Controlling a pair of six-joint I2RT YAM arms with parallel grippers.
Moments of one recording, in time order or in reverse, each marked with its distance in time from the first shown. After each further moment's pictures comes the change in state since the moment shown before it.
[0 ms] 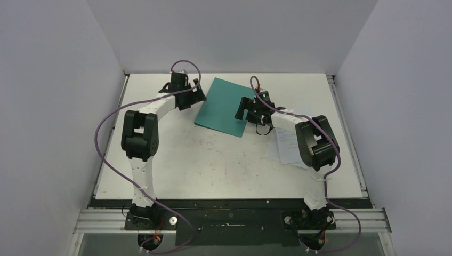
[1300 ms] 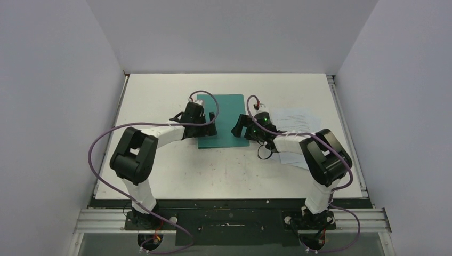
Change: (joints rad) left arm -0.222 -0.275 -0.533 0.150 -0.077 0.094; right arm 0.102 -0.178 -0.396 0.374 0.016 0.042
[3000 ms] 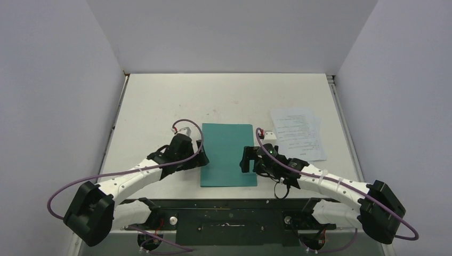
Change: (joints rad) left arm -0.194 -0.672 -0.506 -0.179 -0.110 -0.261; right arm 0.364 -0.711 -0.334 -0.542 0.319 0.079
